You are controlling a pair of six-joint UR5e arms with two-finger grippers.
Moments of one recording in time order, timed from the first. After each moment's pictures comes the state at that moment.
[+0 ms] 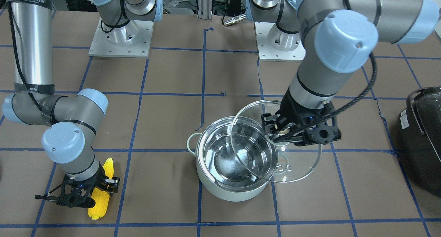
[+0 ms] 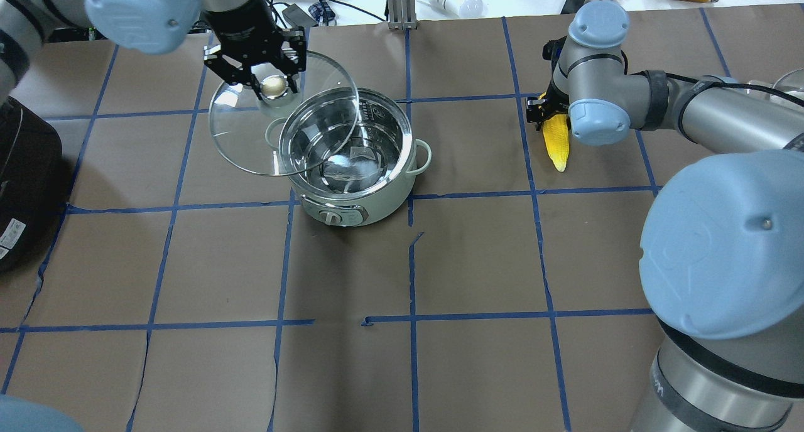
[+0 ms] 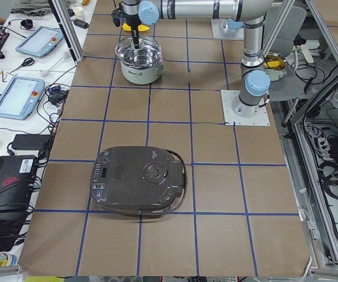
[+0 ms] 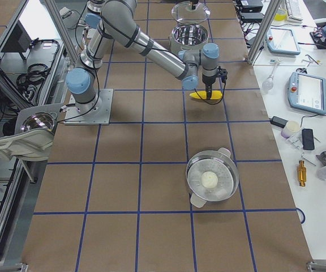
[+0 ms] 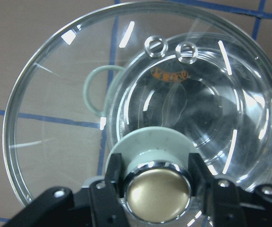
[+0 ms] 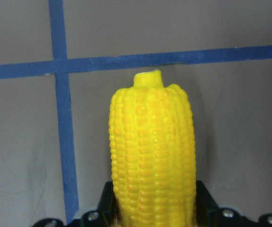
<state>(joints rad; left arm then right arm) -1.59 -1.88 -1.35 -1.49 1.55 -0.22 1.50 -0.96 1.62 -2.39 -1.63 -0.01</state>
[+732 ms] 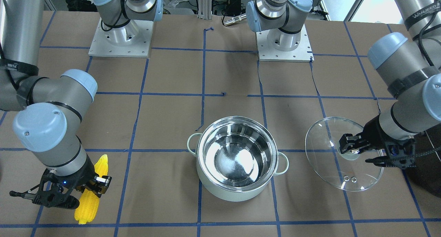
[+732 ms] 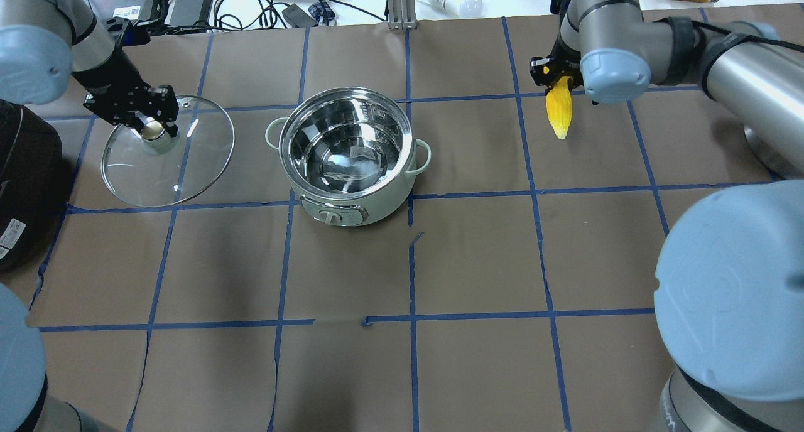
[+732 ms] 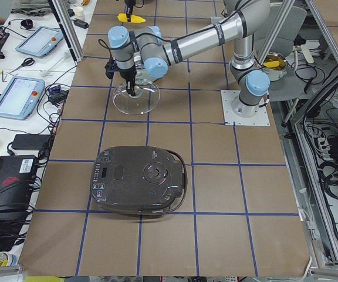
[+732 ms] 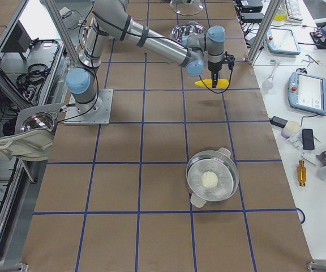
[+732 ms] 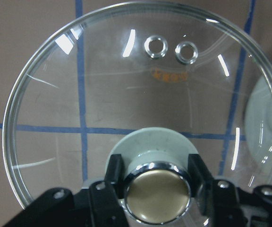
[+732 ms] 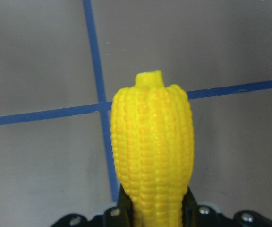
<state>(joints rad) -1.23 -1.93 -1.57 -1.24 1.57 0.35 1.54 -1.06 1.46 -2.15 -1.62 0.09</state>
